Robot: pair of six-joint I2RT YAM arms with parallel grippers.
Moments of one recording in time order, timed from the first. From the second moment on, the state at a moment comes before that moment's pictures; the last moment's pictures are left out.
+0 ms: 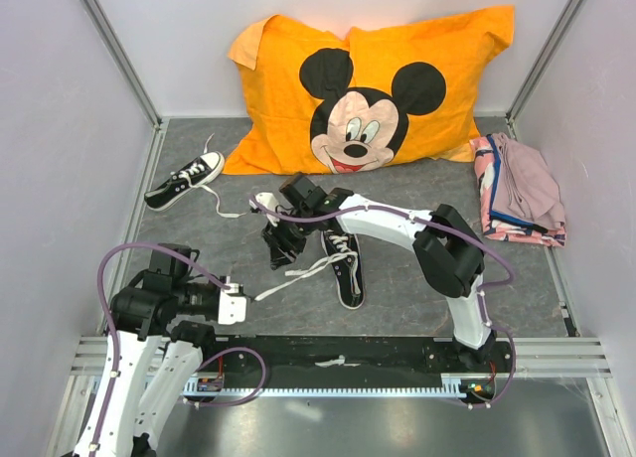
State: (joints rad) left arm -0.19 0.51 0.77 -1.31 0.90 1.36; right arm 0.92 2.03 1.56 -0.42 -0.62 -0.07
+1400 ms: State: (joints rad) left arm -0.31 1.83 1.25 -0.43 0.42 0.43; right arm 0.39 1.39 1.16 -0.73 -0.65 -0.31
